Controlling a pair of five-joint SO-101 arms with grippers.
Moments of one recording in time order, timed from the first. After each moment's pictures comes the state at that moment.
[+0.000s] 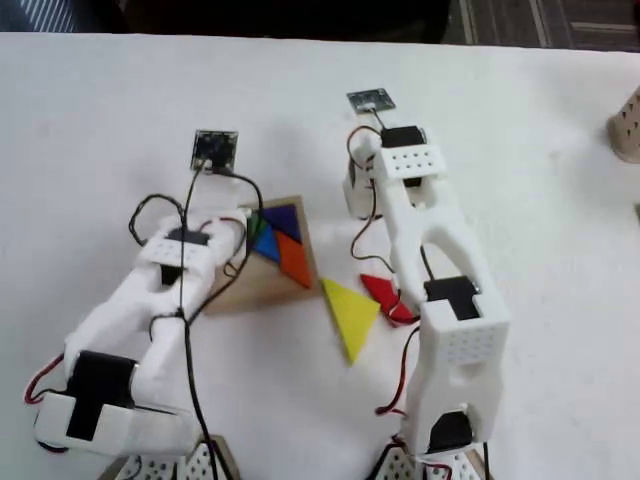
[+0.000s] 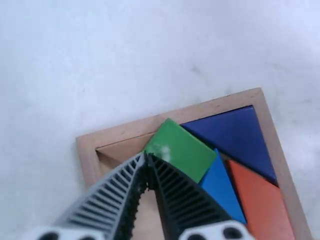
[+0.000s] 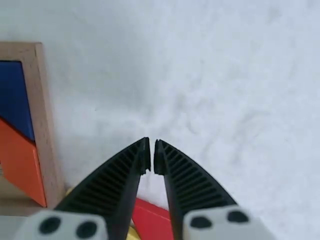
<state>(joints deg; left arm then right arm) 4.0 -3.1 47.7 21.2 8.1 -13.2 27.9 -14.1 75.6 5.6</state>
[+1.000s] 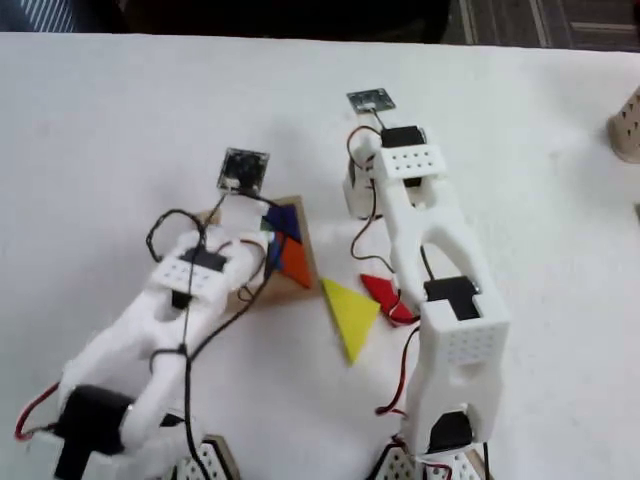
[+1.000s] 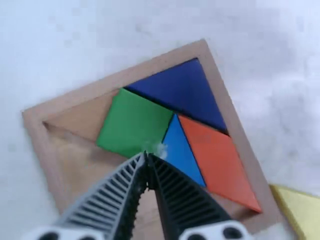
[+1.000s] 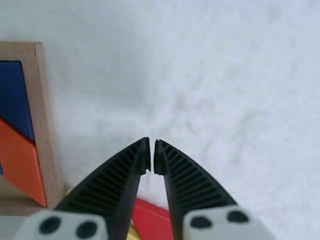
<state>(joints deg) 10.9 -14.3 55.3 25.1 8.0 -13.2 27.9 -14.1 75.6 5.6</state>
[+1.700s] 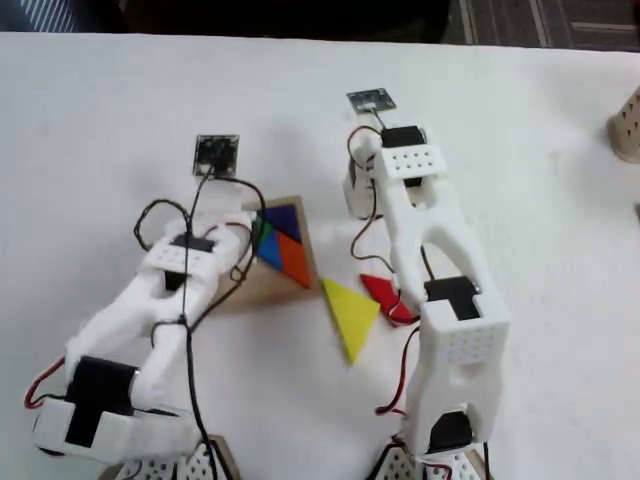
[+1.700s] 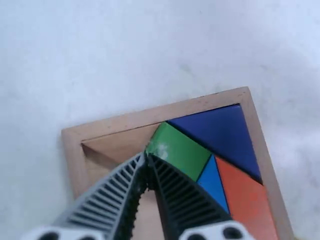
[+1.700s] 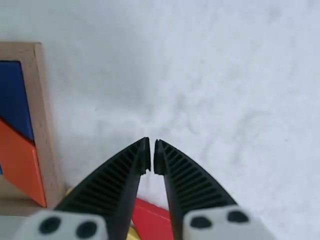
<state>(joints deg) 5.8 -5.1 49.9 19.6 11.8 -13.2 27.9 -14.1 75.6 5.6</state>
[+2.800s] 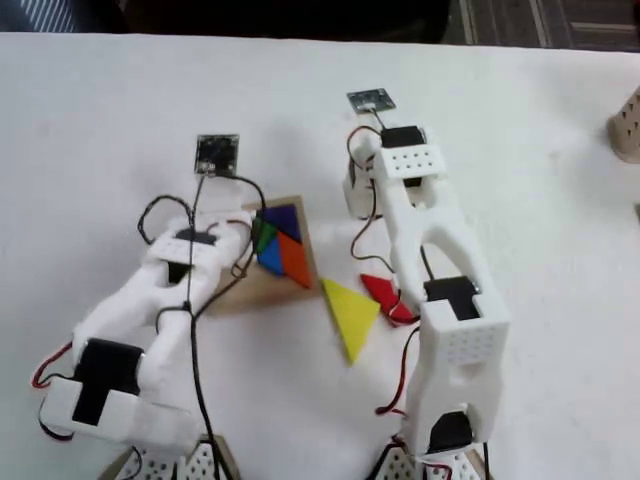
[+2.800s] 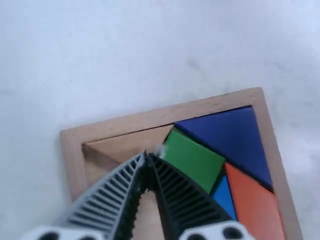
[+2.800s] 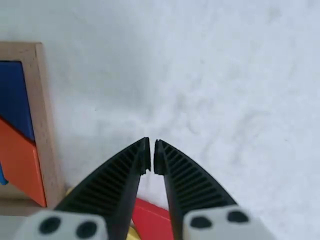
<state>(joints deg) 5.1 0.1 46.9 19.5 12.3 -13.2 27.9 -14.1 75.6 5.6</state>
